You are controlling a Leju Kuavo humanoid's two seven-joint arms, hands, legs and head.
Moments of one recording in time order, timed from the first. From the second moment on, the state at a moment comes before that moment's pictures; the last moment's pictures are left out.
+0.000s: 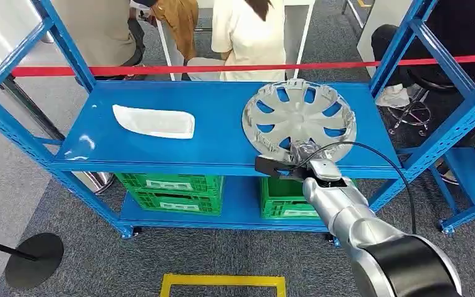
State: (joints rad) left arm -0.06 -0.13 0.13 -0.18 -0.50 0.13 0.06; right arm -0.95 0.08 0.31 -0.25 1.35 -0.10 0.09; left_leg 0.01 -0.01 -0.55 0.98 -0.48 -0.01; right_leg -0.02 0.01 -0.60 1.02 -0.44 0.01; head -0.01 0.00
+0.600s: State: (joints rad) left arm -0.06 -0.13 0.14 -0.18 -0.52 0.13 0.02; right arm -0.93 0.08 0.31 -0.25 1.37 -0.17 0.07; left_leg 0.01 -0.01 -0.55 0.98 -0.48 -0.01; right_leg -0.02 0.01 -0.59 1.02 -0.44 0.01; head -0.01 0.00
